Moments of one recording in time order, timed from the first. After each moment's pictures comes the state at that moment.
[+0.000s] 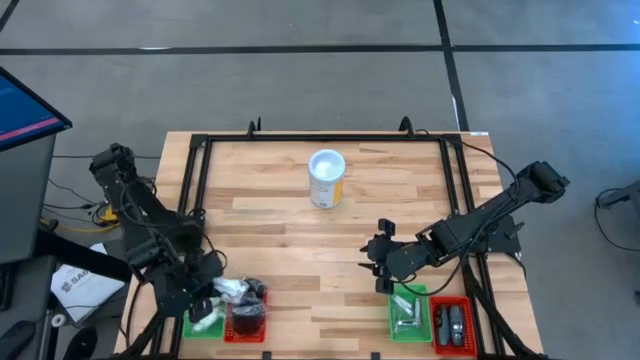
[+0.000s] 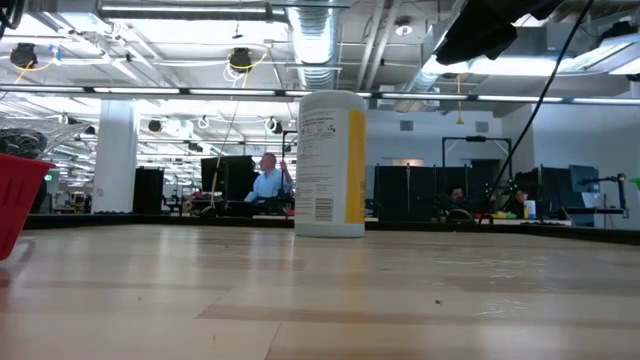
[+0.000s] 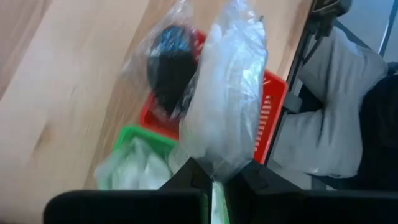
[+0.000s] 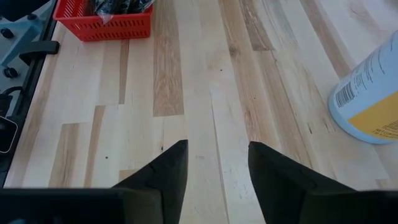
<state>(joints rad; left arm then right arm) -1.01 1.16 0.98 -0.94 -0.30 -1.38 0.51 1.40 0.99 -0.41 0.44 0.42</state>
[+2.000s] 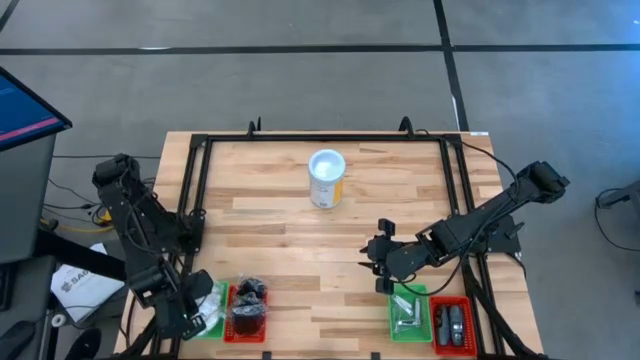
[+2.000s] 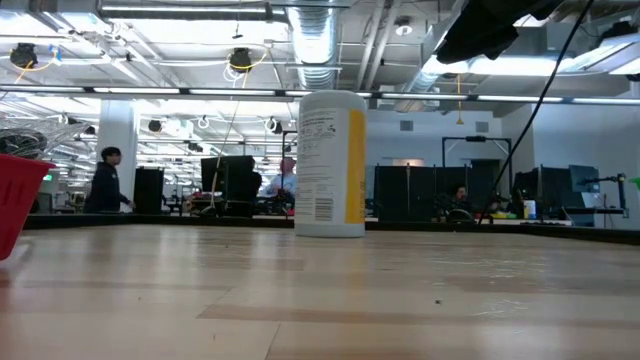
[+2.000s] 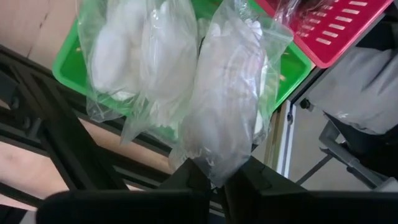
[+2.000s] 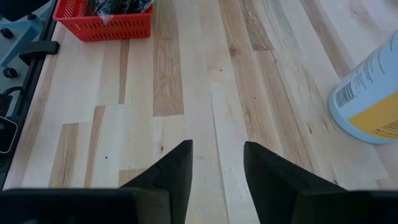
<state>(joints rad) -1.11 1.32 0.98 -0.97 0.10 -1.77 0.51 1.40 0.99 -0.41 0.44 0.42</state>
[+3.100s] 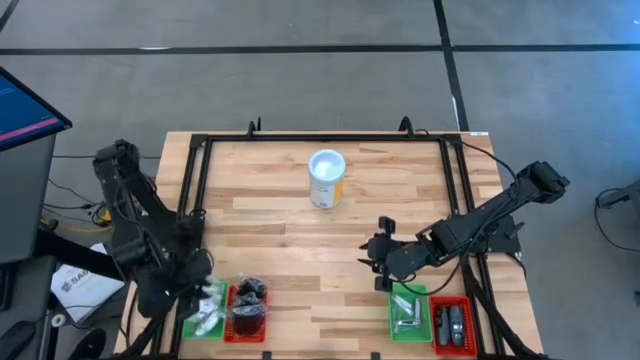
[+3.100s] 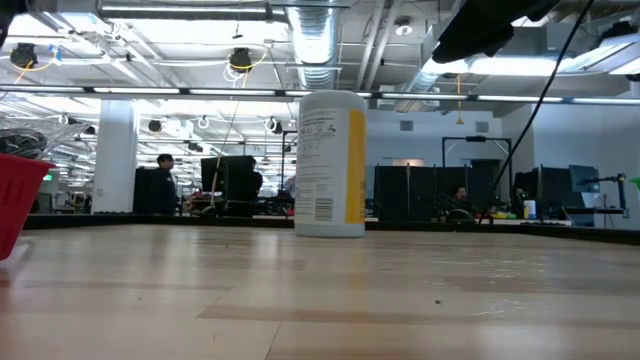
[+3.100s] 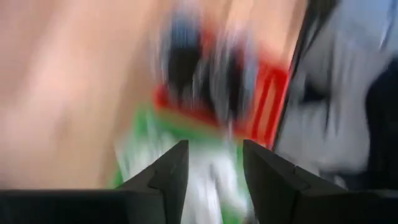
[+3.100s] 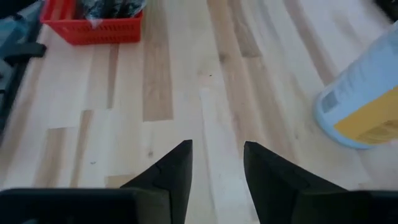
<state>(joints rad) -1.12 1.12 0.98 -1.03 -0.33 -1.47 0.51 1.40 0.99 -0.41 0.49 0.39</state>
